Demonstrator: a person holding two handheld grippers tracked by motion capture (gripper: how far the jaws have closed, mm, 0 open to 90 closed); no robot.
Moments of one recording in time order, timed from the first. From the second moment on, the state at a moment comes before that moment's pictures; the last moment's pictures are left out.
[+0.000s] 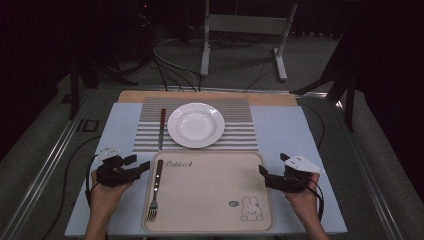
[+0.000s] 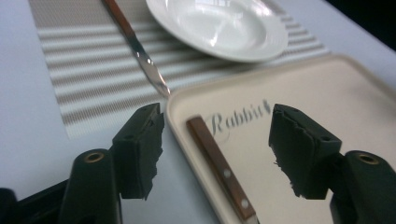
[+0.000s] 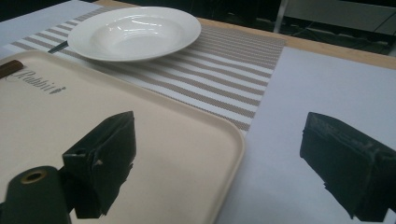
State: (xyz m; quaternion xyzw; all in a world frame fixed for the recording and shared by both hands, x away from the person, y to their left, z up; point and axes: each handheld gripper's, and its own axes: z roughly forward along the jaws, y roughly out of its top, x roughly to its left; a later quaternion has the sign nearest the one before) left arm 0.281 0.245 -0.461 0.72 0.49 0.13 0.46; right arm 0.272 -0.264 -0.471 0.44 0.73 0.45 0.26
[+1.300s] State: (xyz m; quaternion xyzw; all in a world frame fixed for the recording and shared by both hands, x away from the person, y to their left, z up) left arm 0.263 0.260 -0.433 0.66 0.49 0.29 0.49; right arm 0.254 -0.282 -0.474 0.46 0.71 0.44 0.29
